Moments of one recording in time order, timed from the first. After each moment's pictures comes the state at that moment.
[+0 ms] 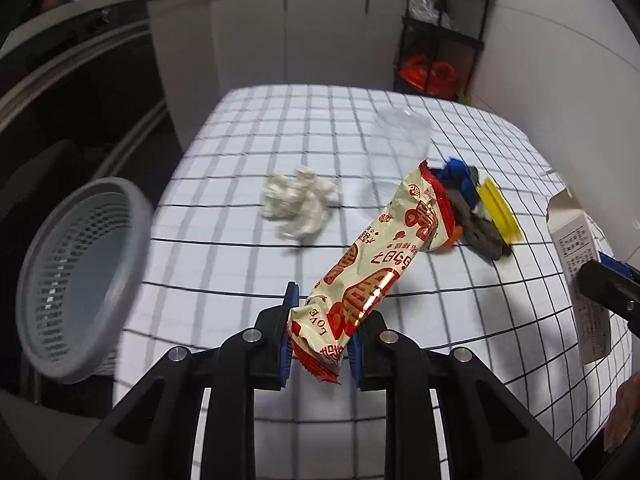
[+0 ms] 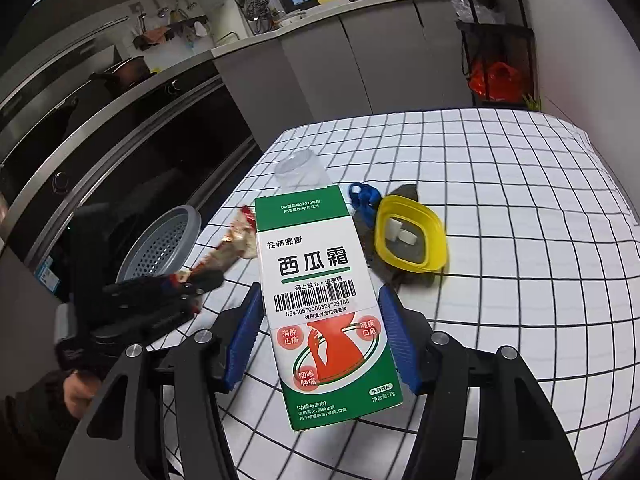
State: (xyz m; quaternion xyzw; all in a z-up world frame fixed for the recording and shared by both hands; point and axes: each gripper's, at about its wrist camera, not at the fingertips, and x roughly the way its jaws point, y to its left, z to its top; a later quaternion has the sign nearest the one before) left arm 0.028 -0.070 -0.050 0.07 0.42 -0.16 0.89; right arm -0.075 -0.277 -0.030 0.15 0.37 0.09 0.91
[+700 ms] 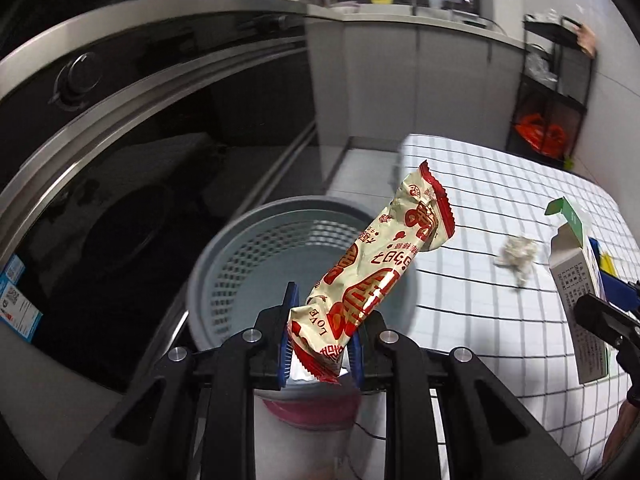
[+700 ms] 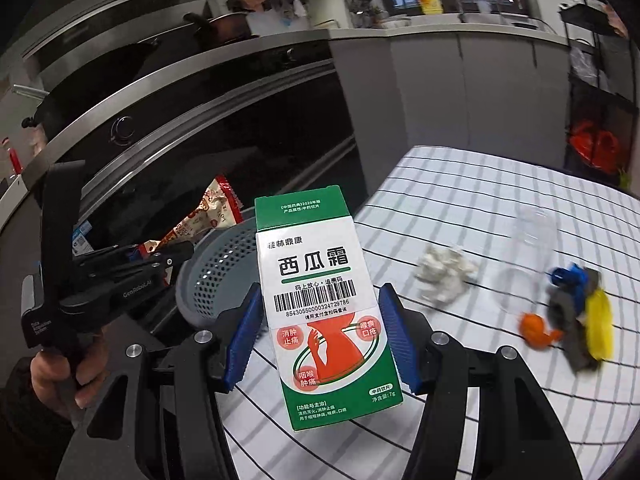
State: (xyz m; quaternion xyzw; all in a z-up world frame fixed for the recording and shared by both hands) left arm 0.051 0.131 0.011 0.05 0.38 0.01 0.92; right arm 0.004 -0.080 0.000 0.07 0.35 0.20 0.91
